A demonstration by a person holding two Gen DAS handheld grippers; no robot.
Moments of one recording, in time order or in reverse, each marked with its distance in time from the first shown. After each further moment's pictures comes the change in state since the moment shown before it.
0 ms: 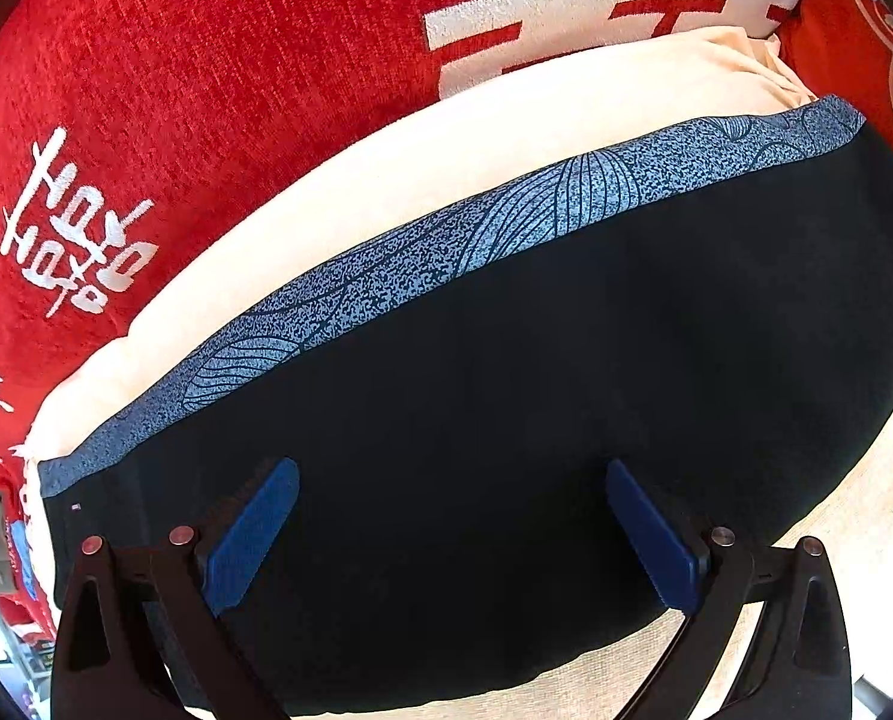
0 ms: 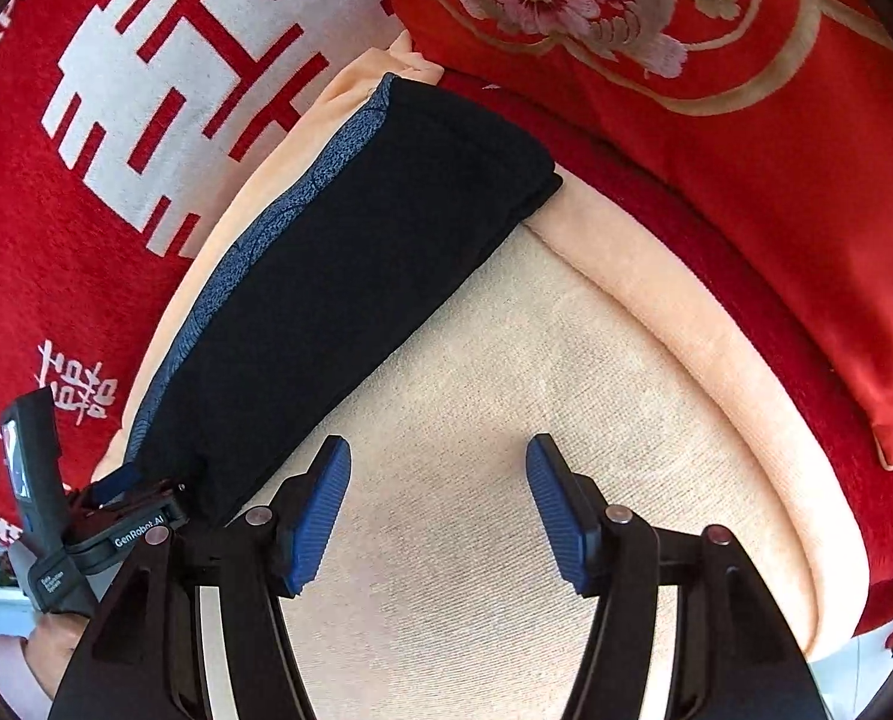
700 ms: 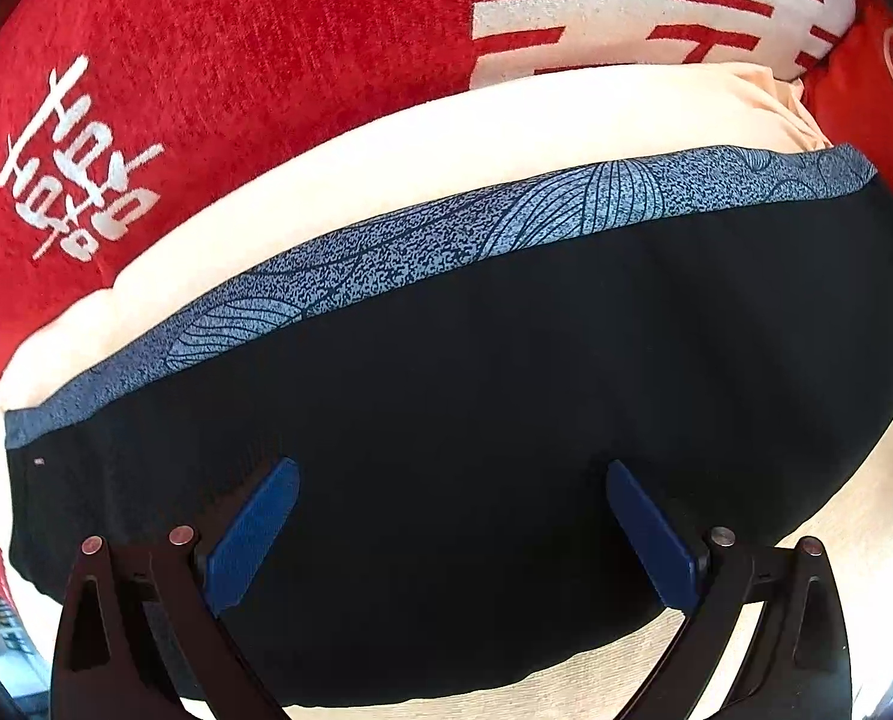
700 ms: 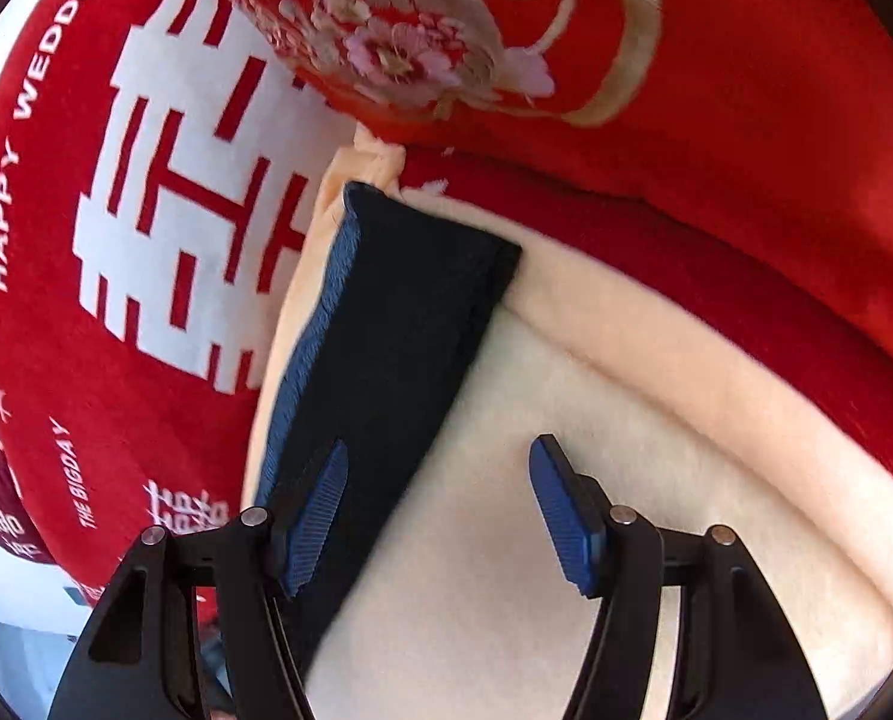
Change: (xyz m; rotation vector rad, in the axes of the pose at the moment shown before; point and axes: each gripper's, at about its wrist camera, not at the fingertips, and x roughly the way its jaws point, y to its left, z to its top) left arm 0.008 0.025 -0.023 -0.124 -0.005 -0.078; right arm 0.006 -0.044 0.023 0.304 -0.134 0.301
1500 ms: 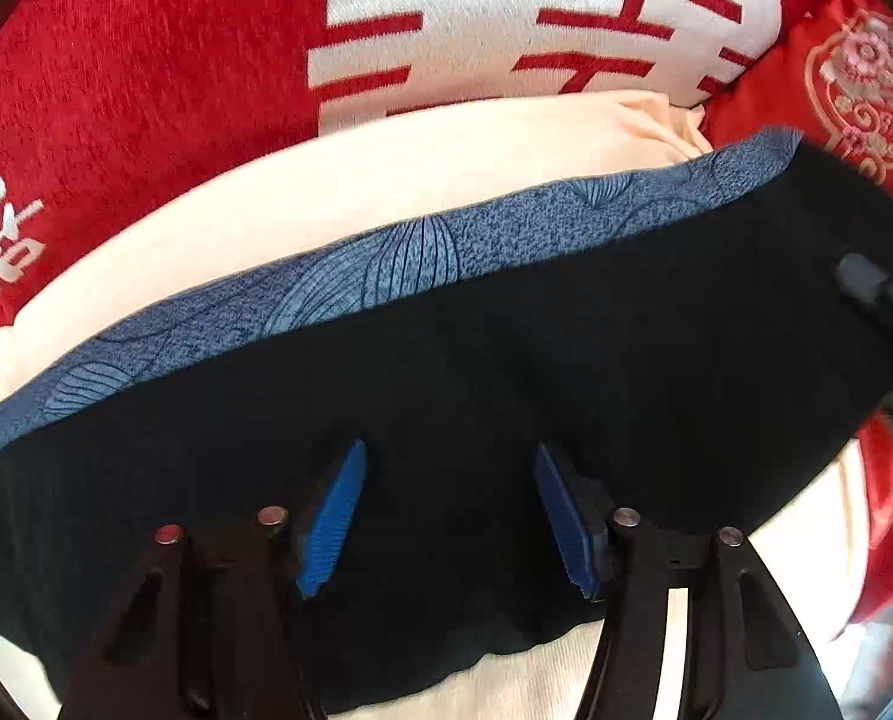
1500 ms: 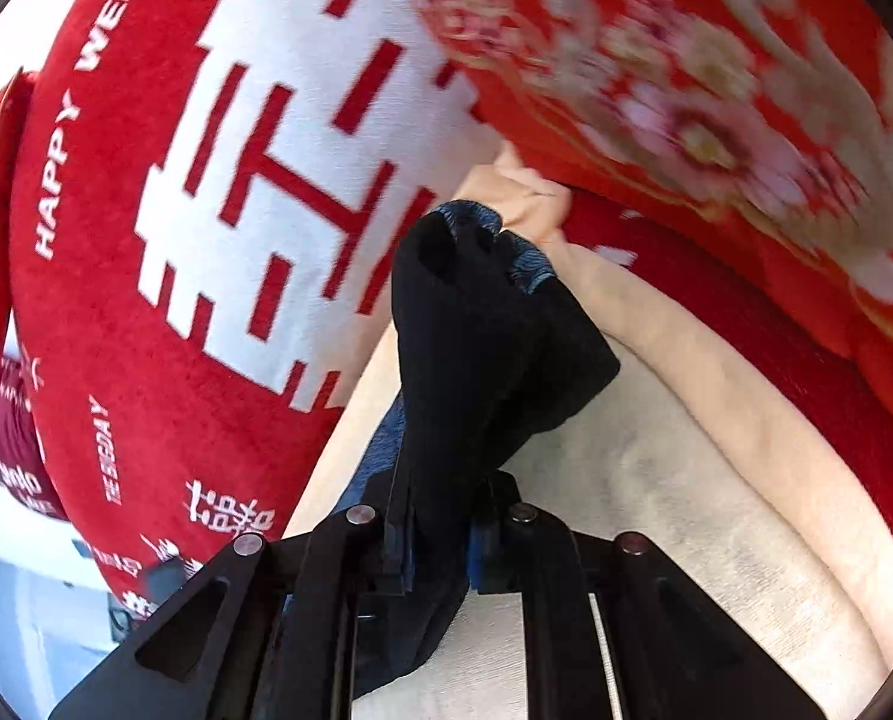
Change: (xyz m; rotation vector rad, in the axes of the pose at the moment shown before) left arm 0.000 -0.034 -0.004 0.021 -0.122 -0.217; right arm 0.023 0.075 0.032 -0.159 0.026 0.094
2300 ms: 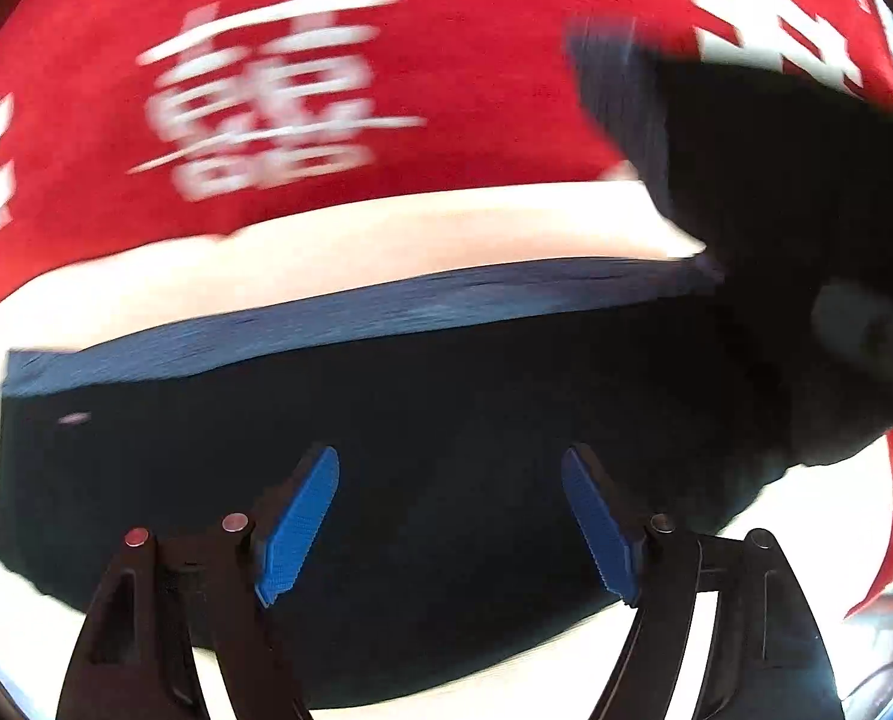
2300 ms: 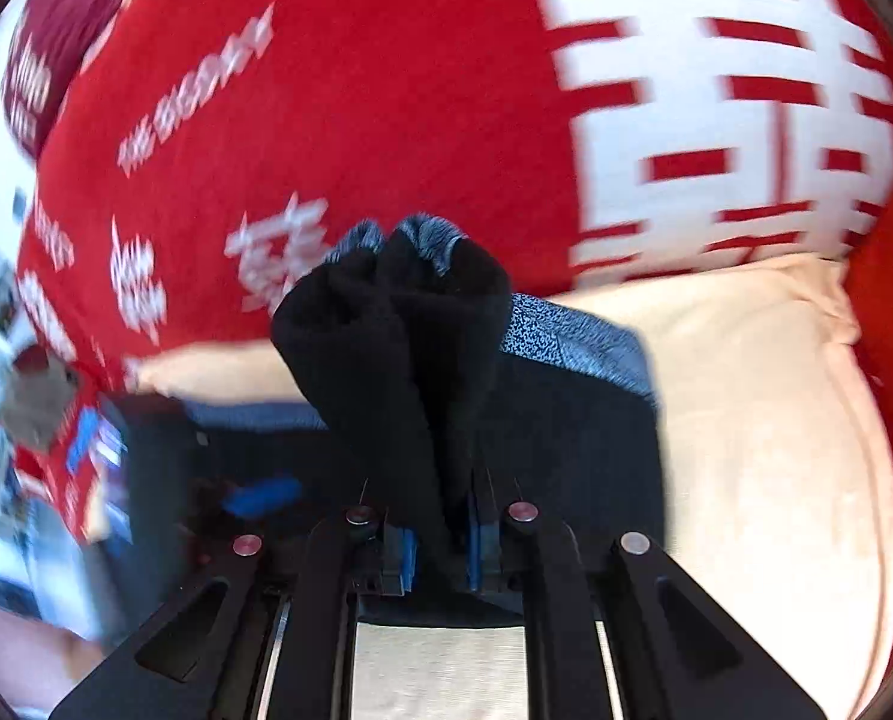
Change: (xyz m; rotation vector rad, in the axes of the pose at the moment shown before) left arm -0.097 0.203 -0.081 -0.154 -0.048 0.061; right arm 0.084 0.227 -0.170 -0.760 0.220 -0.177
